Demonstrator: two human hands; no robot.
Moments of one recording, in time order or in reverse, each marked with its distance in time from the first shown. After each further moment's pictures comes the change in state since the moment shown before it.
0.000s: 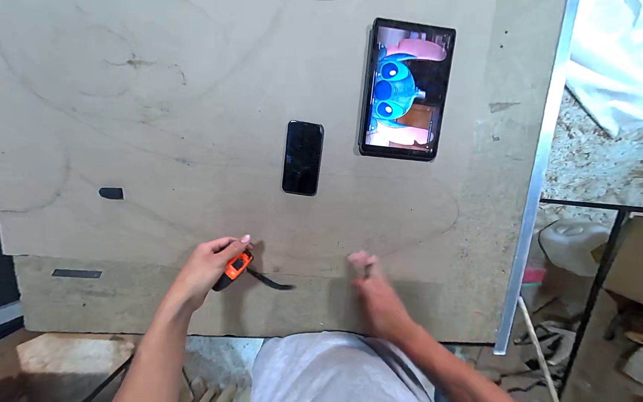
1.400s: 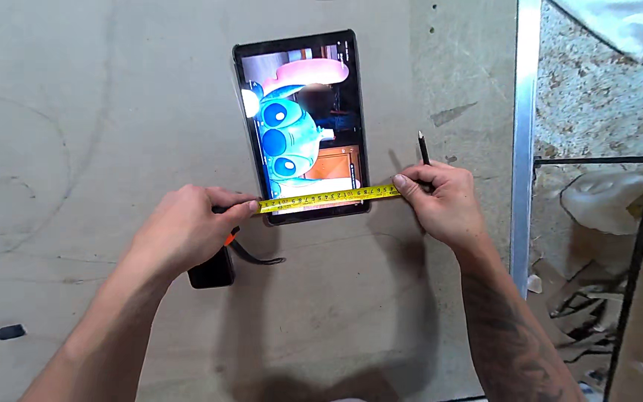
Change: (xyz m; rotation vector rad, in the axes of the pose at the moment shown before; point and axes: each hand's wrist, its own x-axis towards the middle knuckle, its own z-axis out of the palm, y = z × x) left_hand 0.124 0.283 0.150 0.933 0.002 0.286; right_hand 0.142 0.179 -0.273 0.206 0.573 0.231
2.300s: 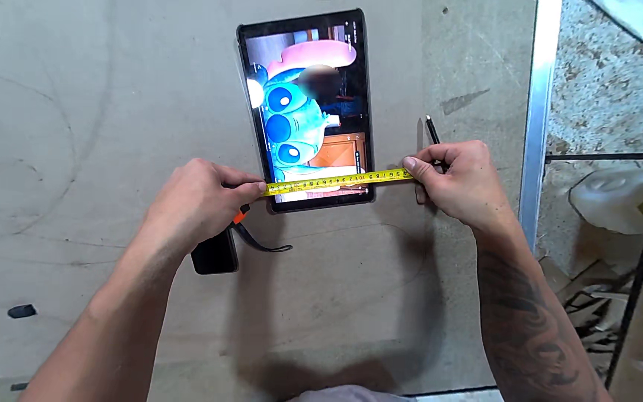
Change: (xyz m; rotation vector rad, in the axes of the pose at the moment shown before) left_hand 0.012 0.008 0.001 -0.048 0.019 -0.099; right_hand 0.015 -0.005 -0.018 0.004 -0.136 0.124
